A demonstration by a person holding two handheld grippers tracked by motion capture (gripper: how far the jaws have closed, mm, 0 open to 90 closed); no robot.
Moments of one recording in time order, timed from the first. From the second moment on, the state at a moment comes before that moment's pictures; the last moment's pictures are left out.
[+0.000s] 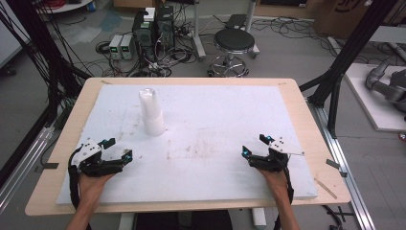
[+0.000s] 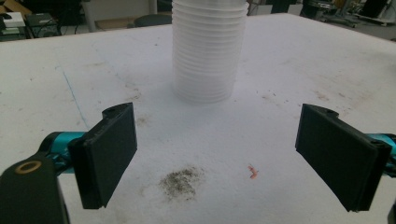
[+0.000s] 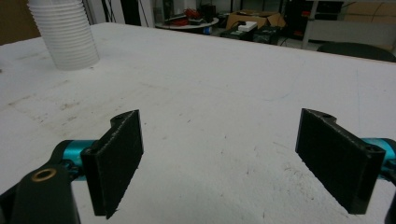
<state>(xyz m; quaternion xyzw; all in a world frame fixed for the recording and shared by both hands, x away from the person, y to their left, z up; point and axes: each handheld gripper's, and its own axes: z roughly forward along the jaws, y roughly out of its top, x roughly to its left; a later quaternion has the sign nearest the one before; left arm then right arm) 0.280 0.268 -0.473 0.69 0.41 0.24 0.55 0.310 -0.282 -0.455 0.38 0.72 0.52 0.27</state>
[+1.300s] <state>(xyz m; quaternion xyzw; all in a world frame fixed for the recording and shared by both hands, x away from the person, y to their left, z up) 0.288 0.282 -0.416 0.66 0.39 0.26 0.59 0.311 -0.281 -0.455 0.37 0.72 0.52 0.27</state>
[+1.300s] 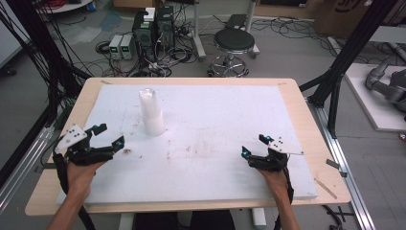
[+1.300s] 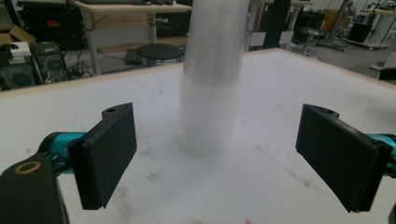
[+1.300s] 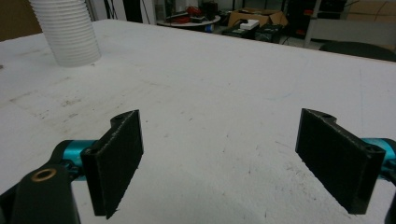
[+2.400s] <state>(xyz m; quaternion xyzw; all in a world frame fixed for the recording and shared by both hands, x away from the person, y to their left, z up) 0.409 0.247 -0.298 0.74 0.27 0.17 0.58 0.311 -0.280 -0.455 0.37 0.73 0.51 0.27</state>
